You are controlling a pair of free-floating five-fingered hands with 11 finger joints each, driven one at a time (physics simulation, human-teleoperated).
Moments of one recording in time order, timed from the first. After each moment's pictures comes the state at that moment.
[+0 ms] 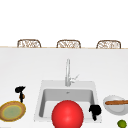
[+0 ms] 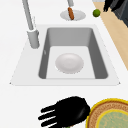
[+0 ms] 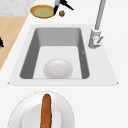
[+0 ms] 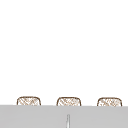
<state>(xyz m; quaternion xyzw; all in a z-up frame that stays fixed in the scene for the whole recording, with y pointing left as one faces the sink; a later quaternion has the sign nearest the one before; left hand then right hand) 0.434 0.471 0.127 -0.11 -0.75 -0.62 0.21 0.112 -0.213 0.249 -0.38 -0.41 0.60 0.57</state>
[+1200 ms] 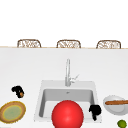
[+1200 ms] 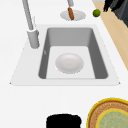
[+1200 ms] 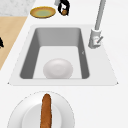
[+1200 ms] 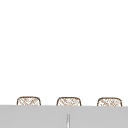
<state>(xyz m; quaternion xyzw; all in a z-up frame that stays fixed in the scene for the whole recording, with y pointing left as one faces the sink) 0.466 0.523 0.114 -0.20 -0.79 -0.53 0.23 0.112 -0.213 0.249 -0.38 -0.41 0.60 0.57</state>
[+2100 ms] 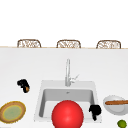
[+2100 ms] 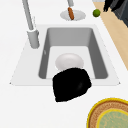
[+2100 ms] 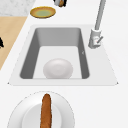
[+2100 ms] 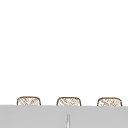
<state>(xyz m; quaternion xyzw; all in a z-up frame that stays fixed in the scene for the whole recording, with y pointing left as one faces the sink) 0.443 0.440 0.220 -0.18 -0.79 -0.54 0.24 0.112 -0.213 0.249 -0.38 -0.41 0.60 0.57</state>
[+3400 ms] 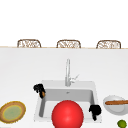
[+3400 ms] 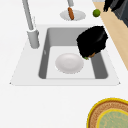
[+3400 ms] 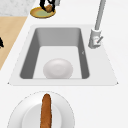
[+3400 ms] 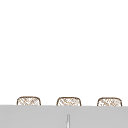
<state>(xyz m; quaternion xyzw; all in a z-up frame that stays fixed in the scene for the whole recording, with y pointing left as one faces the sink) 0.359 0.268 0.243 -0.16 -0.78 -0.55 0.23 0.112 -0.213 0.249 -0.38 -0.41 0.60 0.57</state>
